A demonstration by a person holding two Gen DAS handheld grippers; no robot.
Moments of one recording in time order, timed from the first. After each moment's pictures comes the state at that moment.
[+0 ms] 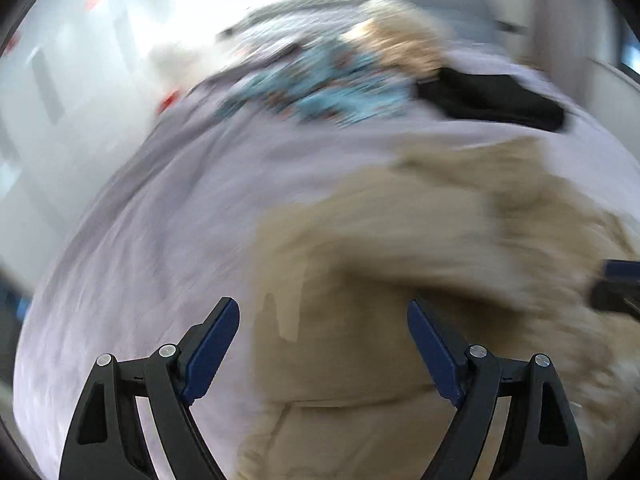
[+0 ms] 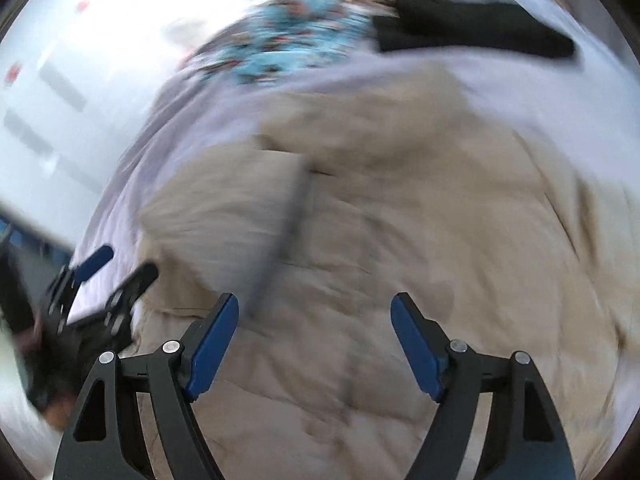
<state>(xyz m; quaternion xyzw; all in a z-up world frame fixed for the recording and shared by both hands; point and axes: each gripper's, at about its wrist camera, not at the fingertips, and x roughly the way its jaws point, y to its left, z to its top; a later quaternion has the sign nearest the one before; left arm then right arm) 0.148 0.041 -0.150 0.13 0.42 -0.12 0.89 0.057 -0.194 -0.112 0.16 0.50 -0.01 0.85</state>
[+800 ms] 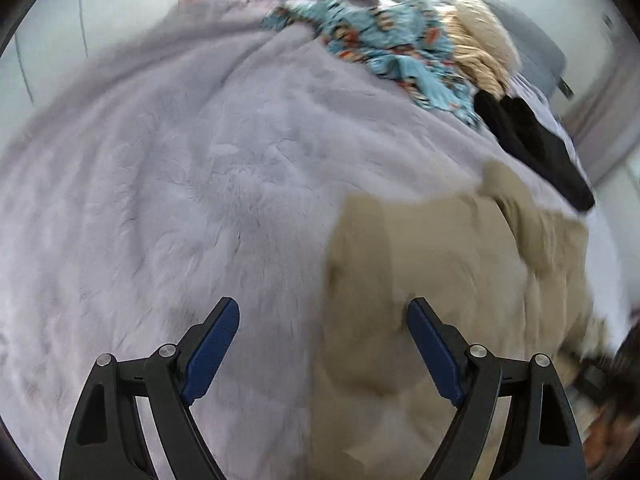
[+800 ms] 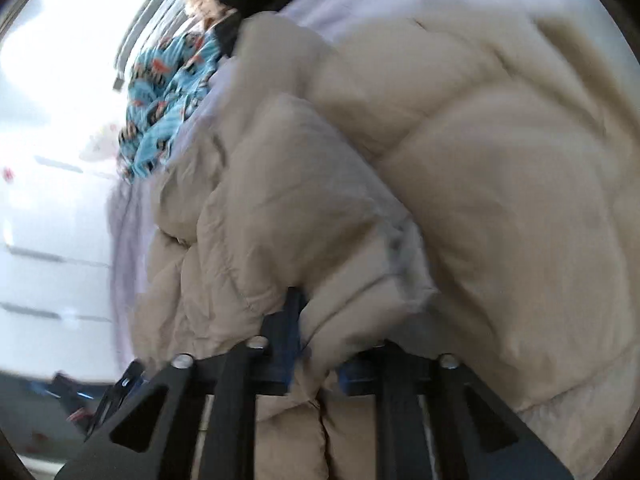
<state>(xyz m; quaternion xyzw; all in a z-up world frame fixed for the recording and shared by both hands) 0.265 0.113 -0.192 -0.07 0.54 -0.15 0.83 0.097 -0.303 -0.216 0.47 0.45 -0.12 0.75</state>
